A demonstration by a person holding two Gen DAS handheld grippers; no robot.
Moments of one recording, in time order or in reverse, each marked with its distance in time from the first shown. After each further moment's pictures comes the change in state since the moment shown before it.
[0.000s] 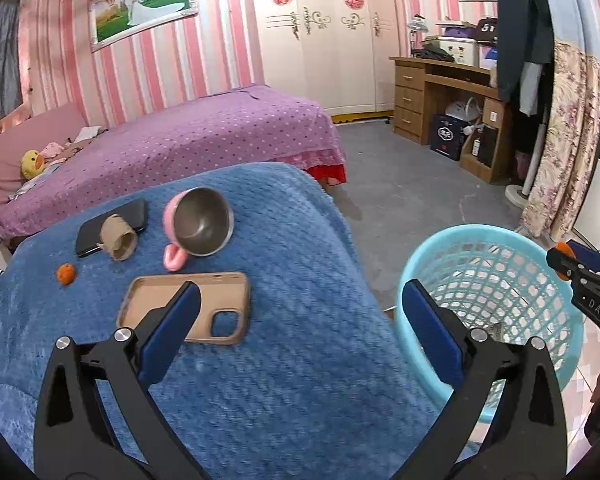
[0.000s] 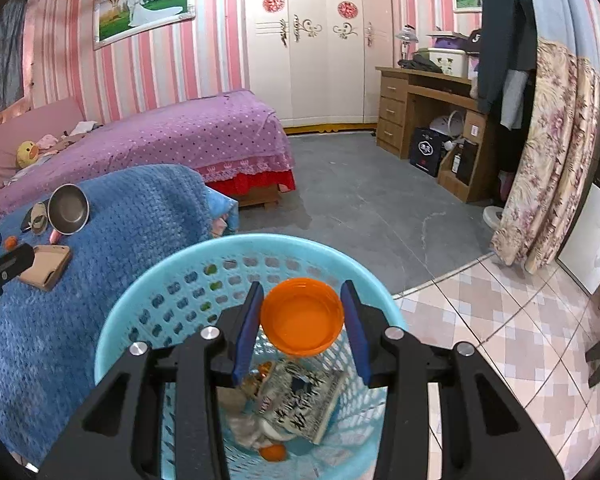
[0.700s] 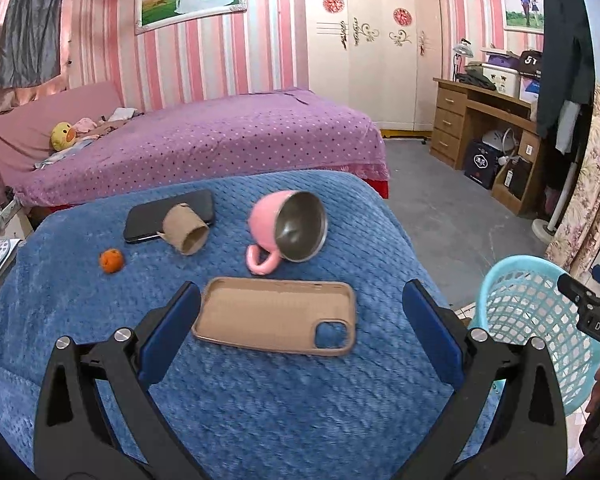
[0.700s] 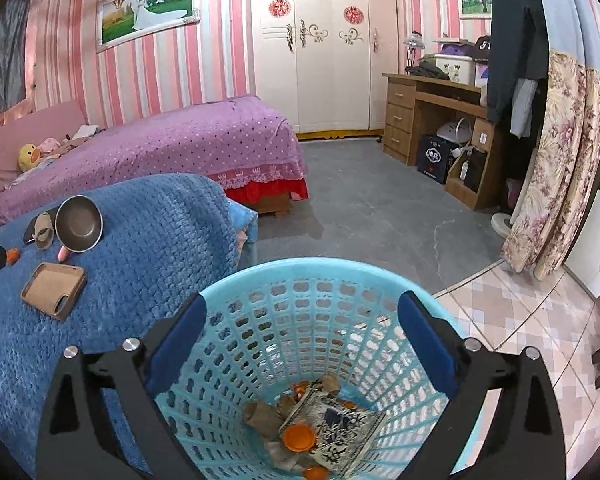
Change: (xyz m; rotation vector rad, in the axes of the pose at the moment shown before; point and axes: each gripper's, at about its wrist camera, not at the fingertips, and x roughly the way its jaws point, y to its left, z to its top) left arm 0.000 0.091 0.000 -0.126 -0.032 0.073; right arm 0.014 0.050 0.013 0.006 -0.014 0.003
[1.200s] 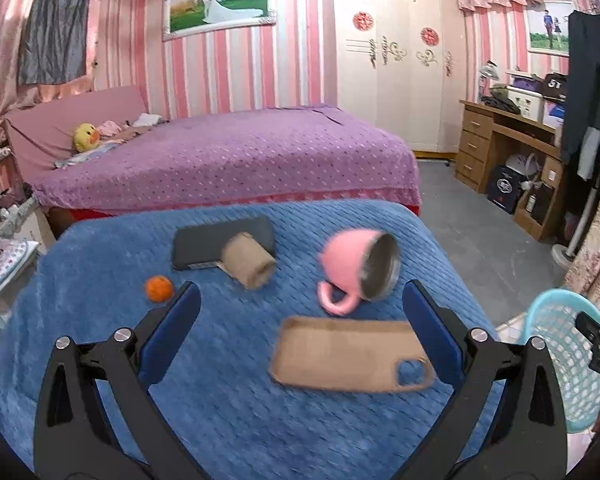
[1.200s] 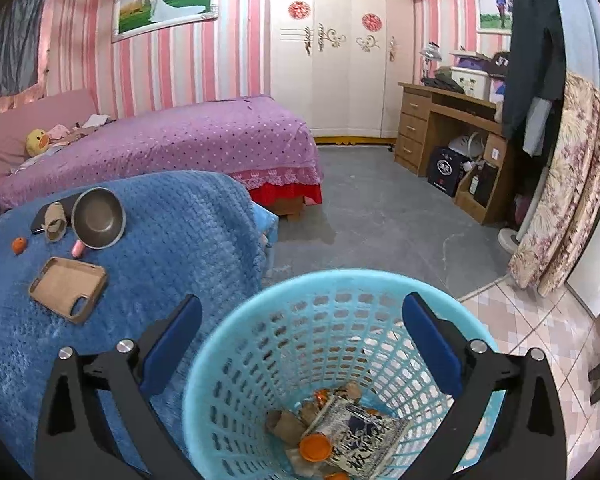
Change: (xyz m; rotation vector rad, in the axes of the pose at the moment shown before) left arm 0.006 0.072 0.028 -0.047 -0.063 0.080; right arm -0.003 0.047 0.006 -0.071 -0.022 0.009
